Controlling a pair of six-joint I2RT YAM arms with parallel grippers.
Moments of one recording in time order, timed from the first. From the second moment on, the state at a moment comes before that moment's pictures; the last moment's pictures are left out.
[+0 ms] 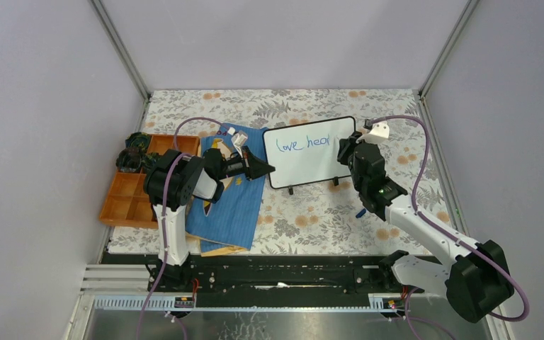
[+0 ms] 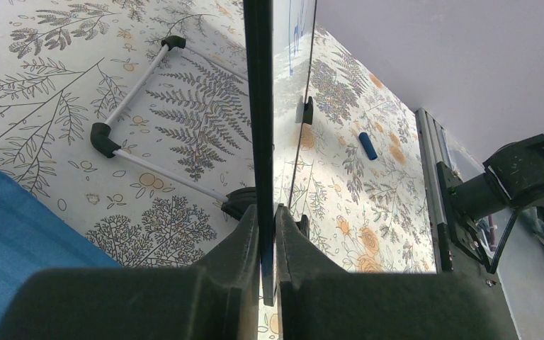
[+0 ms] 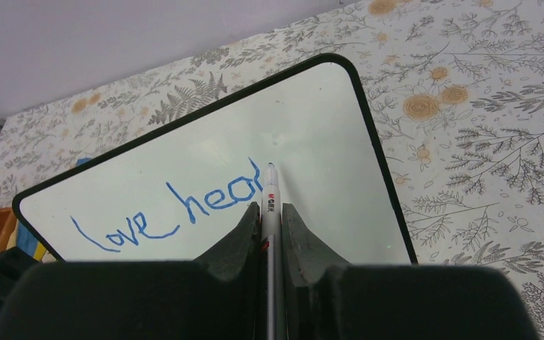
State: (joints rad) left arm -0.26 2.06 0.68 1.40 0.92 -0.61; right arm 0.52 1.10 0.68 0.19 0.47 0.44
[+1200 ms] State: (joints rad) left arm -0.26 2.06 0.68 1.40 0.92 -0.61; right arm 0.49 1.20 0.74 0.16 0.43 0.47
